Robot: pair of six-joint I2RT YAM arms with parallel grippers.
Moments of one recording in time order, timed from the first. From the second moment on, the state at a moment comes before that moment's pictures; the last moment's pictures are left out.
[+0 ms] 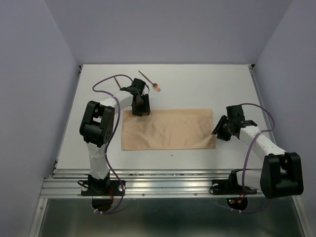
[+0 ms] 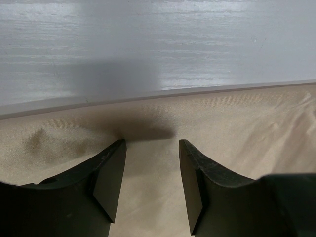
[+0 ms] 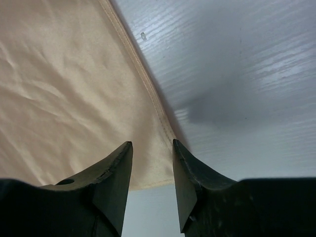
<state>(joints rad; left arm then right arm) -0.39 1.99 1.39 -0.54 0.06 -0.47 0.09 1.23 0.66 -0.48 -0.05 0.68</state>
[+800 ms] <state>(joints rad) -0.50 1.94 1.41 -0.45 0.16 -0.54 0.38 1.61 1.02 -0.36 -0.10 0.71</state>
